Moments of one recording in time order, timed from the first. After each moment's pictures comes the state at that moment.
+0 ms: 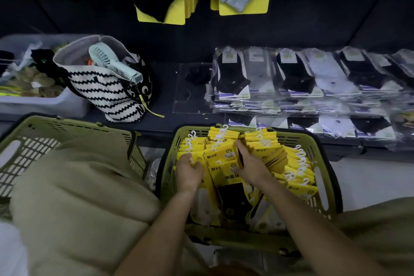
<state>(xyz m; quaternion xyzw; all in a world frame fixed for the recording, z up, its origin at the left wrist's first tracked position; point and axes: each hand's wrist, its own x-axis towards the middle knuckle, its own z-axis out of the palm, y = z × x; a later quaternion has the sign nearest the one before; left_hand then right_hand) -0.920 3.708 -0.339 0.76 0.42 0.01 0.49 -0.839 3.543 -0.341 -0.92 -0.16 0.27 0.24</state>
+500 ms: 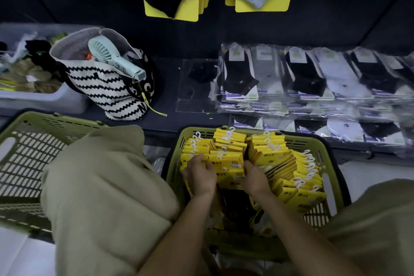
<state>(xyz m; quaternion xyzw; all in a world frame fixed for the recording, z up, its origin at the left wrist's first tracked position) -0.904 3.690 -0.346 0.78 0.45 0.02 0.44 -0.854 3.557 -0.377 -0.93 -0.06 0.27 0.25</state>
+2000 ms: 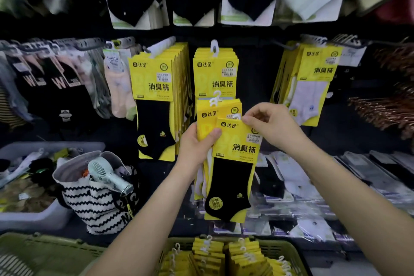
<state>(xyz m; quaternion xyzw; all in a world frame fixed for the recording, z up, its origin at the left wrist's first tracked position) -0.753 3.709 -0.028 0.67 0.01 0.20 0.72 -0.702 3.531 0.032 -0.83 -0.27 -0.09 0.48</state>
